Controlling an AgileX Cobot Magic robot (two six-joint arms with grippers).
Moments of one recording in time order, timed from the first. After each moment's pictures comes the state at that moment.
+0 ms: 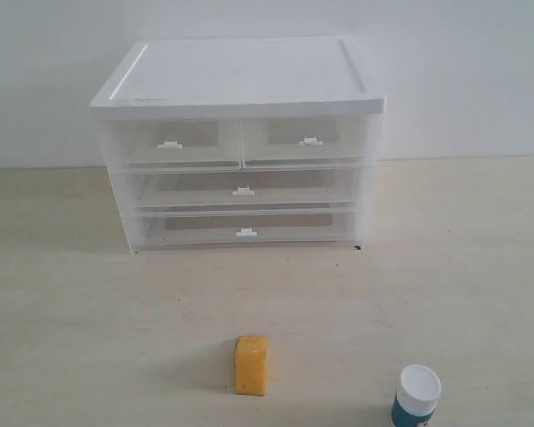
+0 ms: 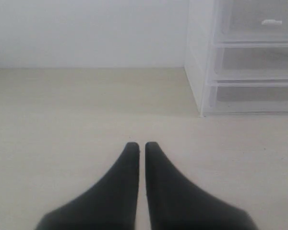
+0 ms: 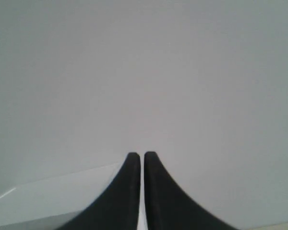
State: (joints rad) left arm 0.02 0.00 0.00 0.00 0.30 -0.01; right arm 0.01 0.50 -0.19 -0.13 -0.56 0.39
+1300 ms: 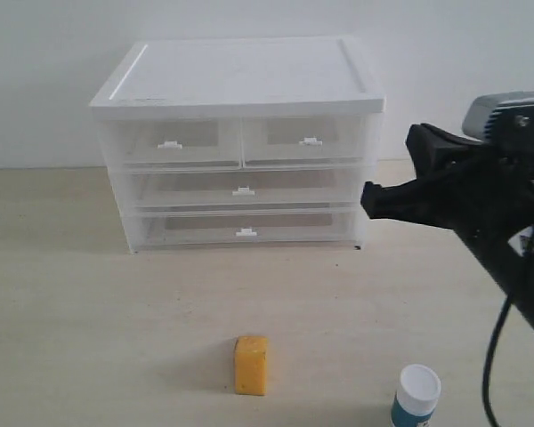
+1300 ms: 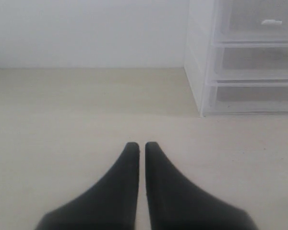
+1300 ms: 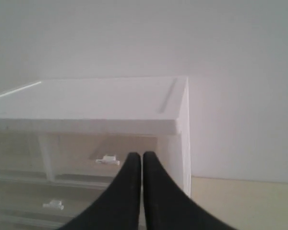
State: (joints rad) left arm 0.02 0.00 0.00 0.00 0.30 -0.01; right arm 0.68 1.42 -0.43 0.47 -1.06 -0.21
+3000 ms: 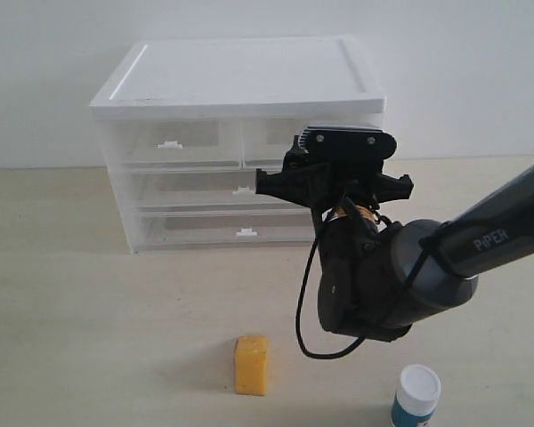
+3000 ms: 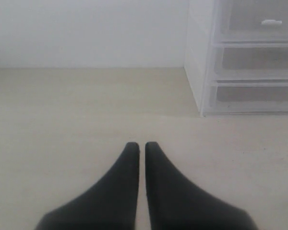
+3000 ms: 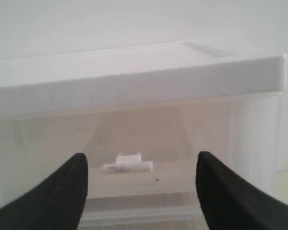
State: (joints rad) left arm 0.02 0.00 0.00 0.00 0.30 -0.01; right arm 0.75 2.07 -0.99 0.73 -1.21 -0.25
